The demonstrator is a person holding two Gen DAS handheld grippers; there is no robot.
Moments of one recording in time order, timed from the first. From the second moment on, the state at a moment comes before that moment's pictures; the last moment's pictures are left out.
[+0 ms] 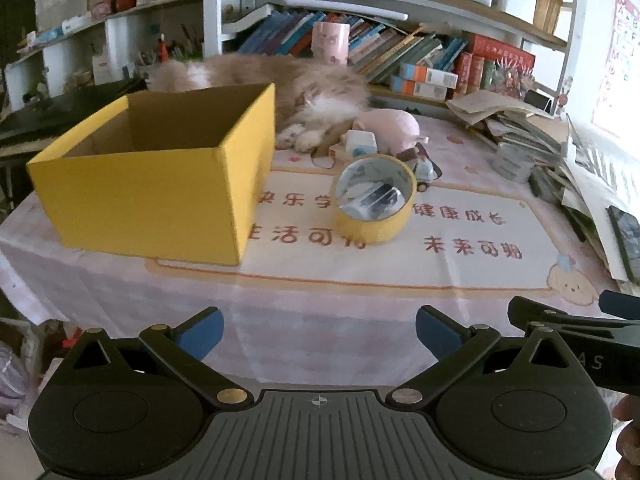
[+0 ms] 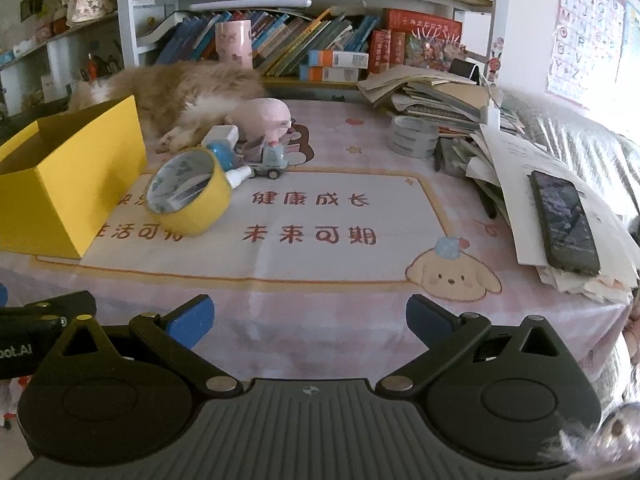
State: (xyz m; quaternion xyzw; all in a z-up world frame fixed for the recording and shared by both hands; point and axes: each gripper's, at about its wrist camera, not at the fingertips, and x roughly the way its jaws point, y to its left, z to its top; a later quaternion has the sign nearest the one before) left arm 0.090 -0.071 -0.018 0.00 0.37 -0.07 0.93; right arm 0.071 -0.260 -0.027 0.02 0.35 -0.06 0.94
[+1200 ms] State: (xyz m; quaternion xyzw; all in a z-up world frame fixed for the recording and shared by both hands) left arm 0.176 -0.165 -0.022 0.00 0.39 -0.01 0.92; right arm 0.191 -0.368 -0.037 0.08 0.36 0.02 0.93
